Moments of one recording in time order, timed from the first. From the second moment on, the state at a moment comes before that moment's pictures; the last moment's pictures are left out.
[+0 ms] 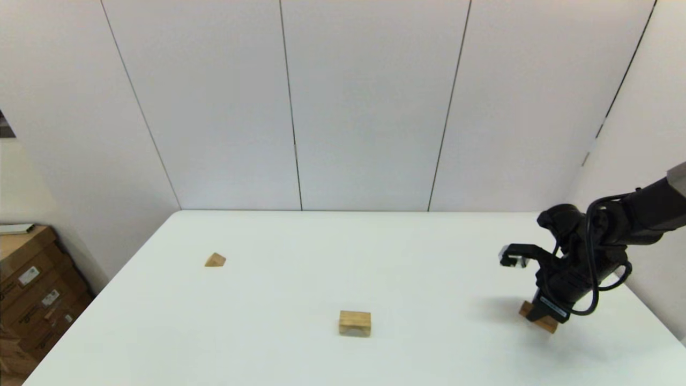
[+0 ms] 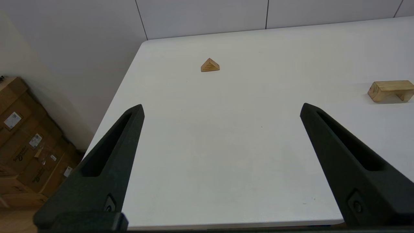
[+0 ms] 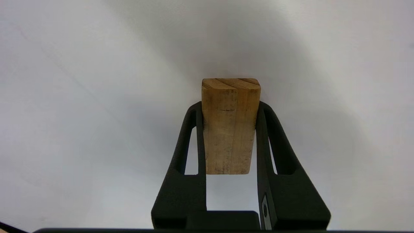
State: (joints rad) left arm -0.01 0.00 -0.04 0.11 0.00 0.06; right arm -0.10 2.17 -1.20 0.44 0.11 -0.87
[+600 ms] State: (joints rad) left arm -0.01 0.00 -0.04 0.11 0.00 0.06; right arm -0.04 1.87 -1.25 0.74 0.12 -0.85
